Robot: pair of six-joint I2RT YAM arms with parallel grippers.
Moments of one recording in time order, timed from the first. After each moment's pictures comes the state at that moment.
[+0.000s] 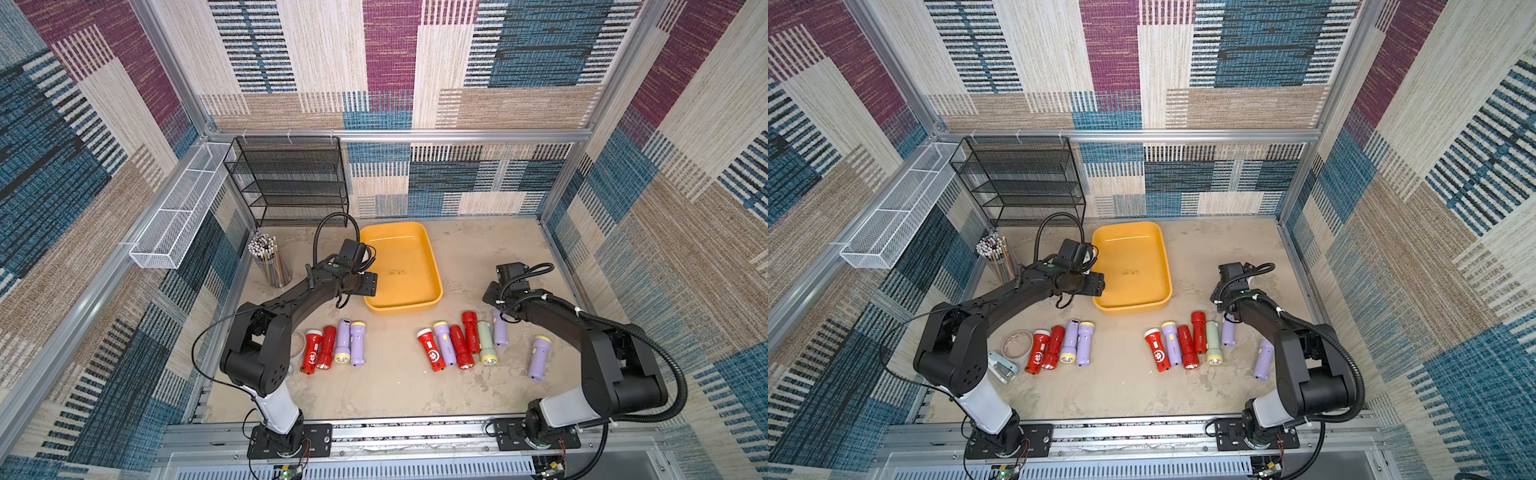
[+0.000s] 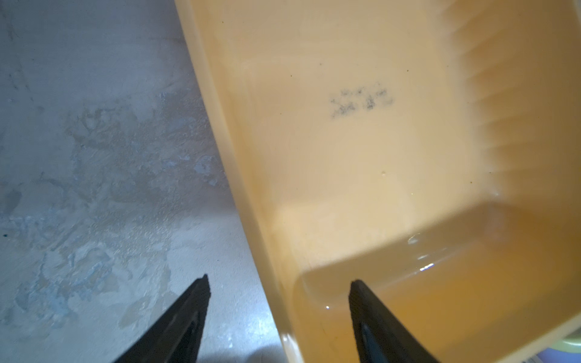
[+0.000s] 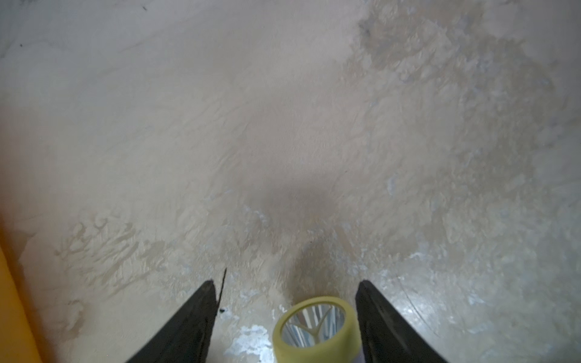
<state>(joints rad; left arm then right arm) -0.41 1.72 1.23 -0.52 0.00 -0.24 0.14 1.47 0.78 -0.31 0.23 0.64</state>
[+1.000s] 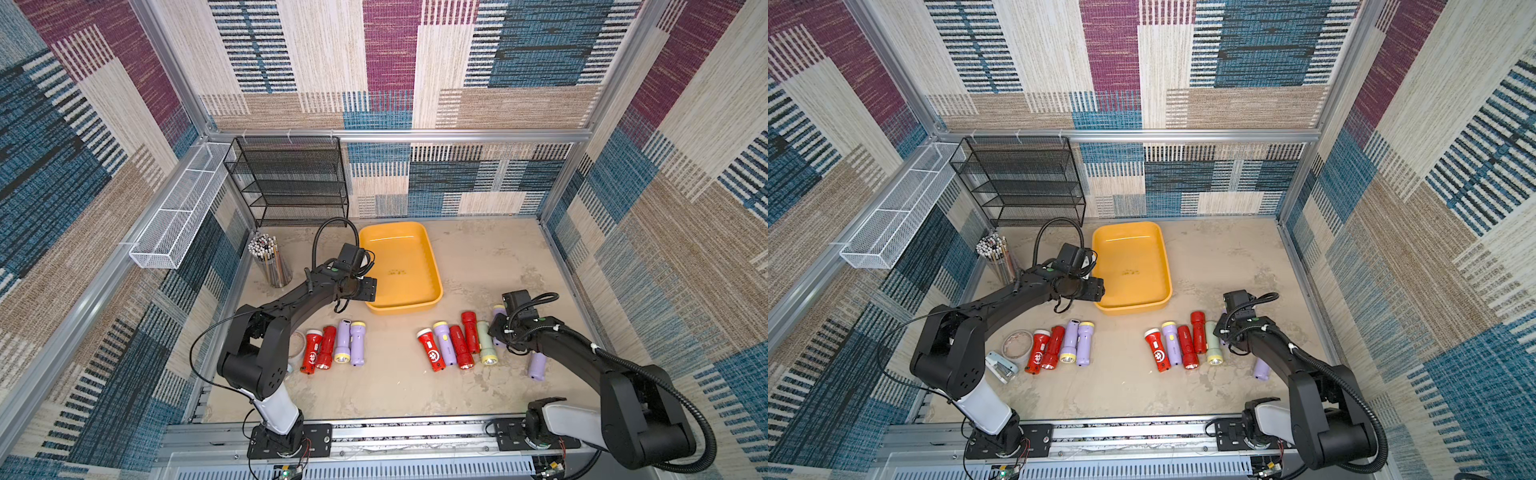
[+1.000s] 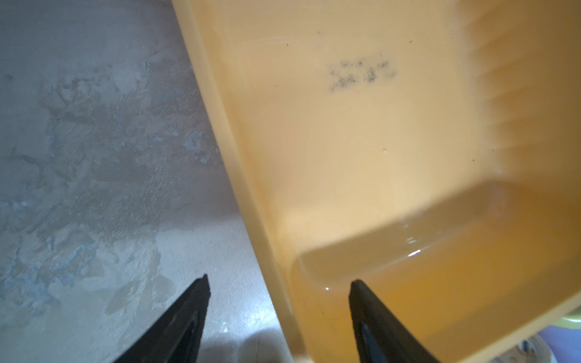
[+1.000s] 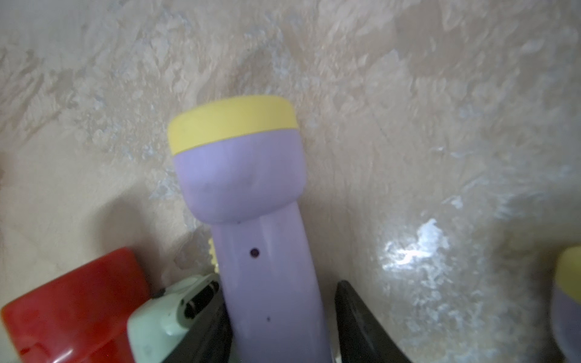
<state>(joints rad) -0.42 1.71 1.19 -0.52 0.03 -0.24 0.16 1.25 0.53 -0.42 0.08 0.67</state>
